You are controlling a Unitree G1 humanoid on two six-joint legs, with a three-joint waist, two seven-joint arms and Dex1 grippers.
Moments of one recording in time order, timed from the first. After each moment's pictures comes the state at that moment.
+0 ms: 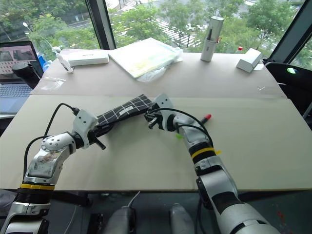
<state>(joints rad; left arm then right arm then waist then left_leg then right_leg) -0.34 0.58 0.04 0.01 -0.18 0.38 -0.69 -0.89 -0.12 0.15 0.65 0.11 0.29 0.73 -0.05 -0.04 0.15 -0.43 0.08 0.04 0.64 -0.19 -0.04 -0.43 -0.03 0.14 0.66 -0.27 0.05</state>
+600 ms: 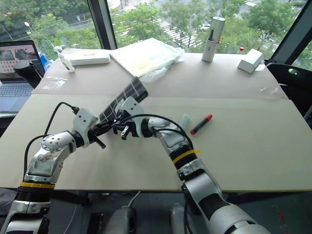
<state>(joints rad) -0.36 0.58 0.04 0.03 -0.18 0.38 -0.70 -0.88 0.05 0.28 0.50 0.10 0.38 0.85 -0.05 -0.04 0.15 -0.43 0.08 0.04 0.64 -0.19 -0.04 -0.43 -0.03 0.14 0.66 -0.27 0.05</state>
